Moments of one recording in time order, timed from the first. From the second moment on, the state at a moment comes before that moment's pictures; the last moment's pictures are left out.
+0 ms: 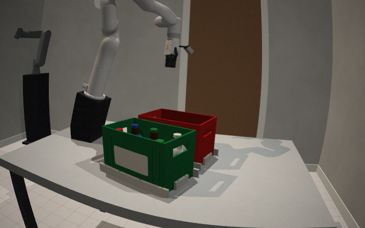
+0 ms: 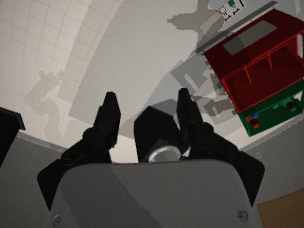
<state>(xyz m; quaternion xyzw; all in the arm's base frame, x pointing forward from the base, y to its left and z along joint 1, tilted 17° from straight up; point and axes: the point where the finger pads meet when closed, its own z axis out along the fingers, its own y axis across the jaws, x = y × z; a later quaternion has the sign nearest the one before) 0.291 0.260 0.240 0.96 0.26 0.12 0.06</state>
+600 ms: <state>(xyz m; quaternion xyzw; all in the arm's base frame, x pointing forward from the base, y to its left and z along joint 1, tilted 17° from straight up) 0.288 0.293 0.238 0.97 0.17 0.14 0.04</state>
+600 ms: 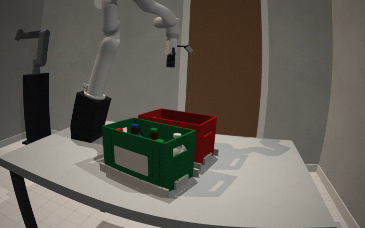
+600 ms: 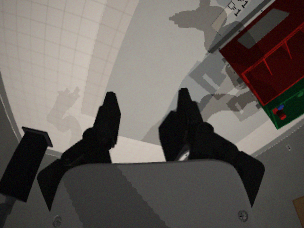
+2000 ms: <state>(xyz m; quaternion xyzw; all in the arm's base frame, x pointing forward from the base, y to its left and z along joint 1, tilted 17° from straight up) 0.376 0.211 0.227 0.98 -0.12 0.15 0.00</state>
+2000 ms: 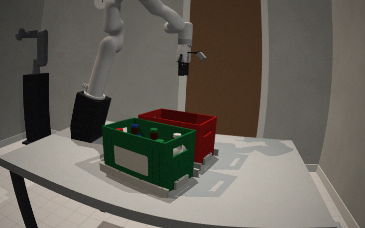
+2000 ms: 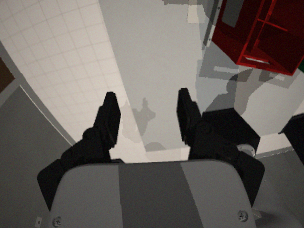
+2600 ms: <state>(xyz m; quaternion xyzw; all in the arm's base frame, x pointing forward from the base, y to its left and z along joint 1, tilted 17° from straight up) 0.435 0.158 0.219 0.98 -0.12 0.15 0.00</state>
